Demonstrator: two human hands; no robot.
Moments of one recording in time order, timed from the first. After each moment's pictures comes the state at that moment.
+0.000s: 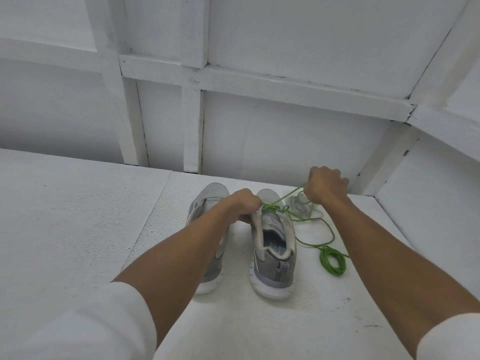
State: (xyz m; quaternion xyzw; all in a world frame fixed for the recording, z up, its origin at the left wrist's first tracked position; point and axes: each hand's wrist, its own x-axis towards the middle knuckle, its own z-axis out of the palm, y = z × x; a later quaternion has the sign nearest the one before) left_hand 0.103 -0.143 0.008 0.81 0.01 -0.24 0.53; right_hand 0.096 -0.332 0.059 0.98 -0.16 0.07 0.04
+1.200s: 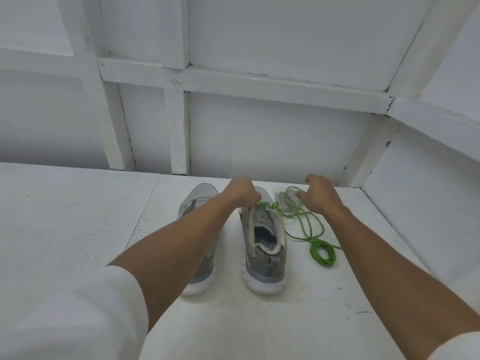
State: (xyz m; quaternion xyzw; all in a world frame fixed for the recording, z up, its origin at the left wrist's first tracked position) left_hand 0.111 -0.161 0.029 0.94 -0.12 -0.12 0.31; right_hand 0.062 -0.352 0.048 0.97 -0.15 0.07 -0.16
